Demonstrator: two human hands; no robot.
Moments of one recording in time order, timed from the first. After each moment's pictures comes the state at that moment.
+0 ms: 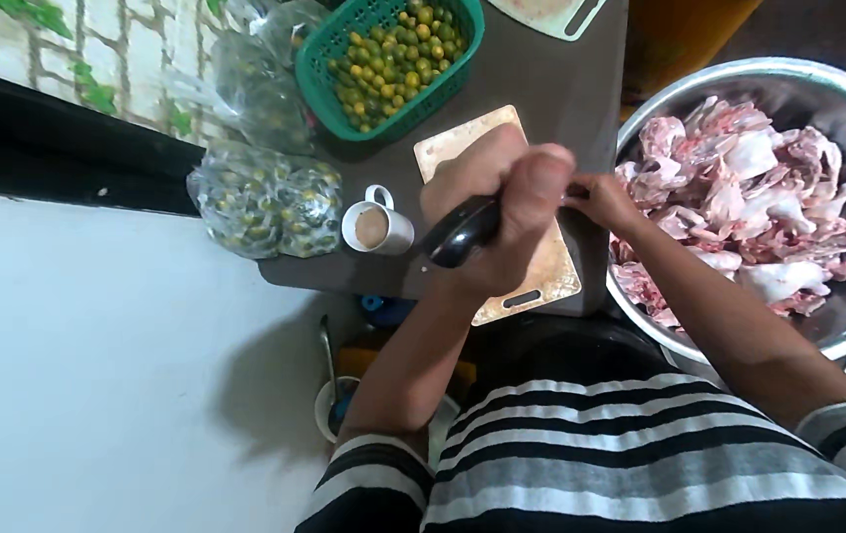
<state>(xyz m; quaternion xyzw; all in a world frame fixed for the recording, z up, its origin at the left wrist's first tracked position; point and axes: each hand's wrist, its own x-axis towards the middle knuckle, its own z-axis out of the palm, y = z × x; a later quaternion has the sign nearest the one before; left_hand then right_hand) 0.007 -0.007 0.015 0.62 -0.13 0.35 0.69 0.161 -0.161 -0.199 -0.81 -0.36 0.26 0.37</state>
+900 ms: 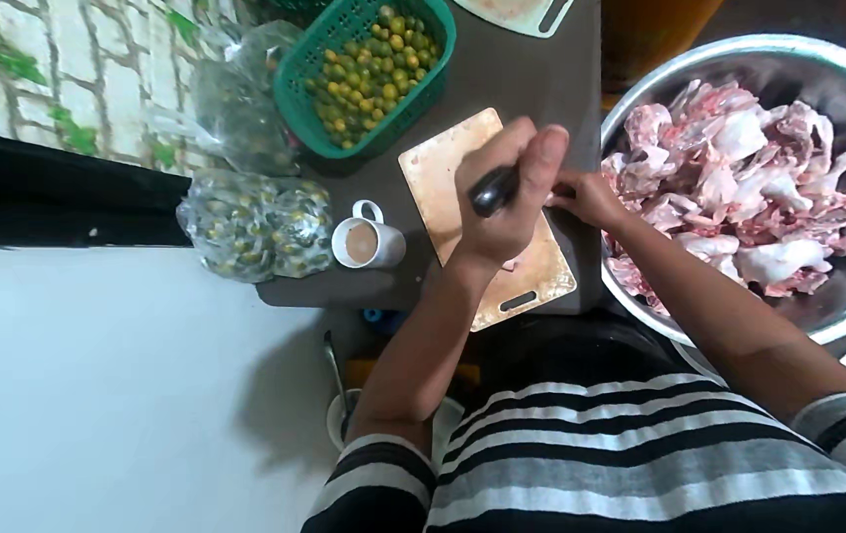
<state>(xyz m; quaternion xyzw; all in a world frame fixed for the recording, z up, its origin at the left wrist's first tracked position) 0.043 -0.015 -0.030 0.63 -0.08 0.30 0.71 0.161 -0.161 -0.209 -0.81 -0.37 0.27 0.38</state>
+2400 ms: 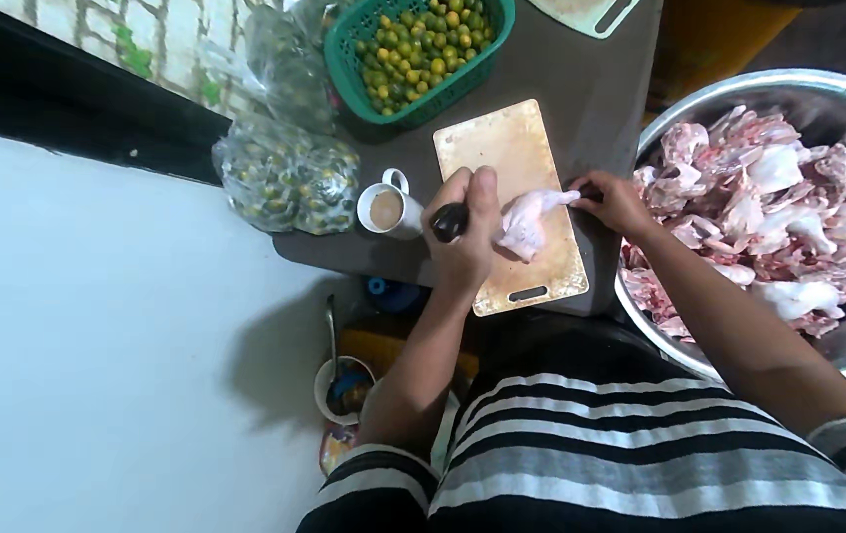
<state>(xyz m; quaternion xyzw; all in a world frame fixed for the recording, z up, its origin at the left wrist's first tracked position) -0.030 0.003 -0.044 0.62 0.11 0.36 0.68 0.163 -0.161 -0.212 -0.80 -0.39 0.27 0.37</state>
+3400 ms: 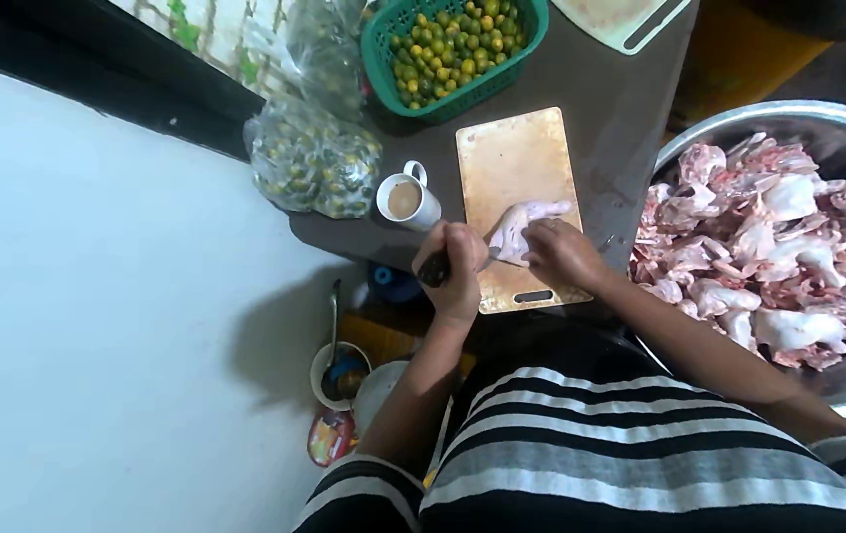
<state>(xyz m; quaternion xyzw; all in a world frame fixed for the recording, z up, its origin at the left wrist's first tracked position) -0.079 -0.009 -0.065 0.60 0.15 0.45 0.65 0.066 -0.125 -0.197 -0.74 -0.57 0.21 0.30</state>
